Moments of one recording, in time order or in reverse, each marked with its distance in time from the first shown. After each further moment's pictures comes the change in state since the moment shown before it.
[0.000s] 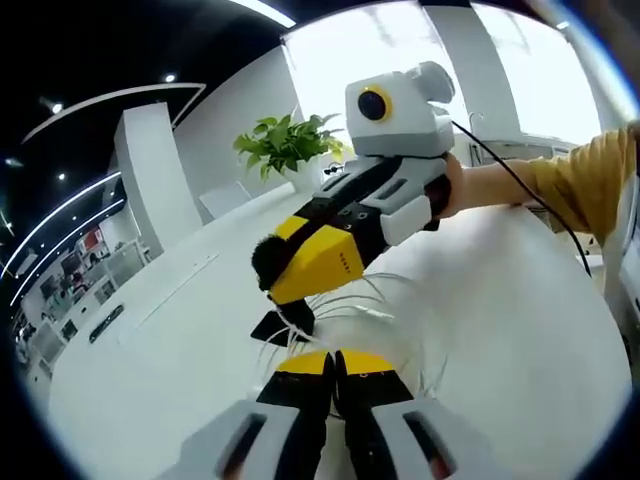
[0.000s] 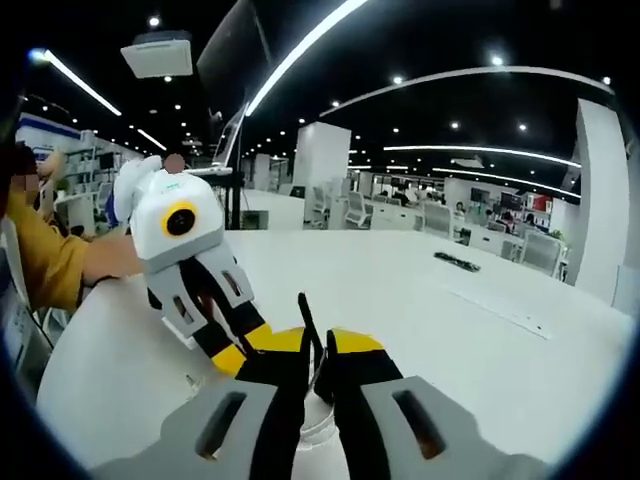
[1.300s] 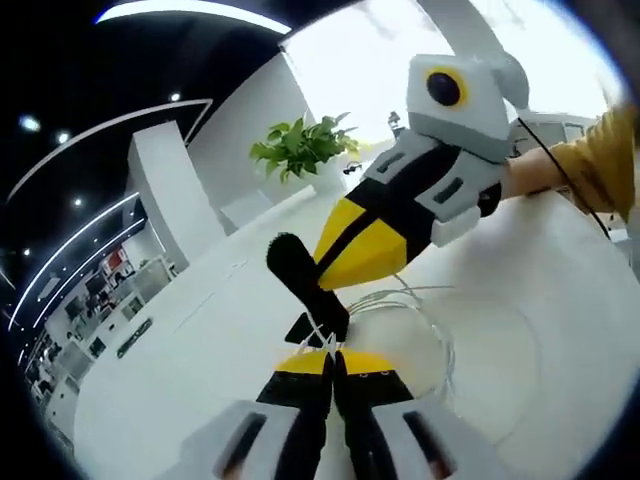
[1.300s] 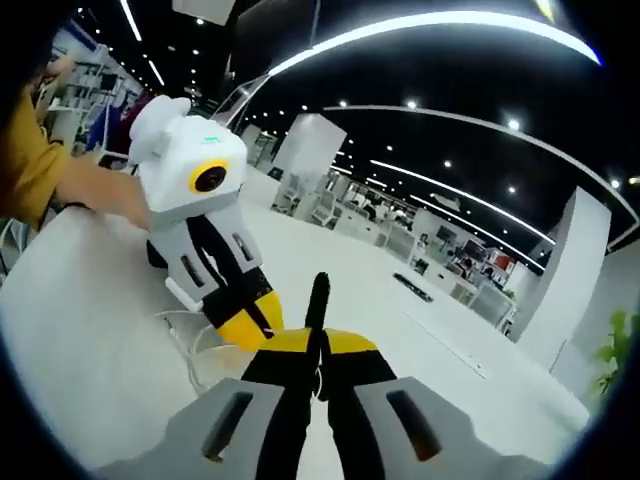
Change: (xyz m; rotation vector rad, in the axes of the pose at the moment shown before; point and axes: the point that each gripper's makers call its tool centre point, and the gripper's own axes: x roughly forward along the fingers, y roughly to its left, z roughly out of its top) left arm 0.005 0.026 0.003 0.080 -0.013 0.116; right arm -0.010 -0.007 -0.010 -0.290 0.048 -0.181
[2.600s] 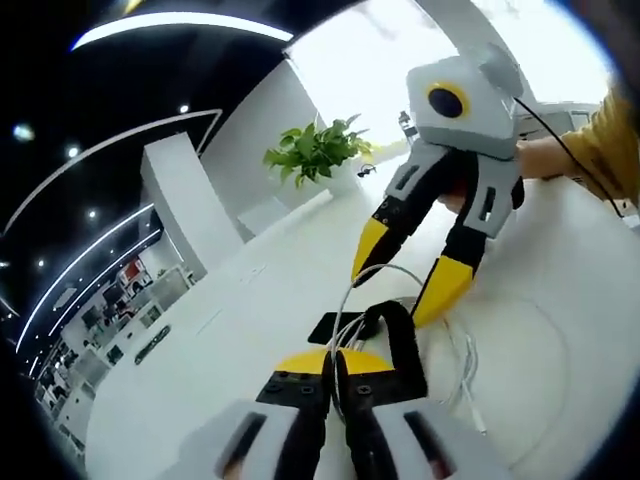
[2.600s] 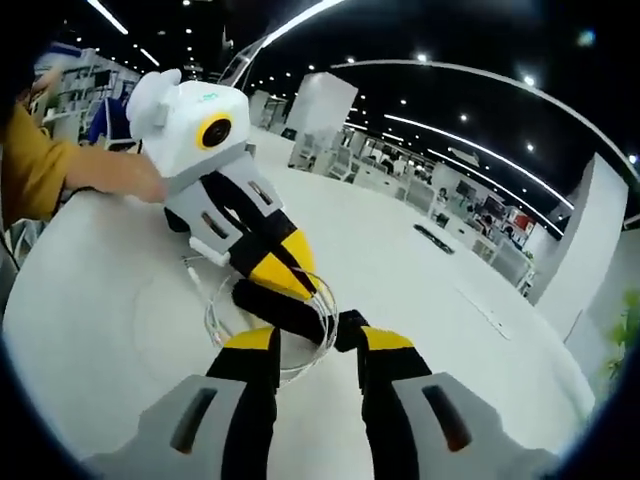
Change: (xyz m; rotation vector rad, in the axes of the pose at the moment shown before) left arm 0.005 0.020 -0.004 0.034 -0.032 0.094; right arm -0.003 0.012 -0.037 0.016 0.198 0.077
